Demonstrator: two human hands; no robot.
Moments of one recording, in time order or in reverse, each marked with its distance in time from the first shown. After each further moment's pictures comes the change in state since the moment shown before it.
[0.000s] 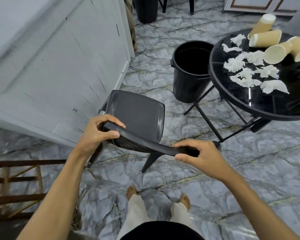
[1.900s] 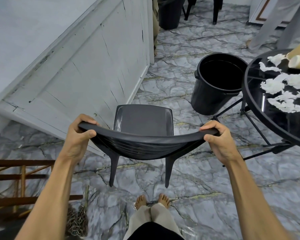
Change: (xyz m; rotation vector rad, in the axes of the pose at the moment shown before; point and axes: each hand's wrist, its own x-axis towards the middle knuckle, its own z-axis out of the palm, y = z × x) left_hand -0.003 -0.040 -0.155 -0.276 0.324 0.008; right_hand 0.149 0.013 0.029 0.769 0.151 -0.057
